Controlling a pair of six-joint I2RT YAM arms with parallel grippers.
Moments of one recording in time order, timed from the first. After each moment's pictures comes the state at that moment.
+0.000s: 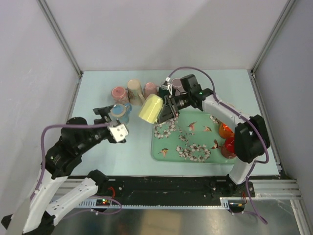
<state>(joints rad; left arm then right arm) -0.56 0.64 1.08 -0.74 0.12 0.81 0.57 1.77 1.48 -0.54 -1.20 0.07</state>
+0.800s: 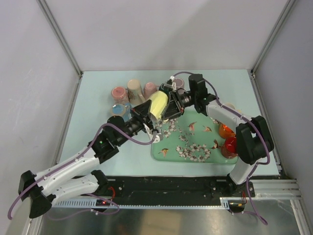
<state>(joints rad) -0.85 0.91 0.70 0.19 -0.01 1.34 0.49 1.72 1.25 0.11 -1.46 0.92</state>
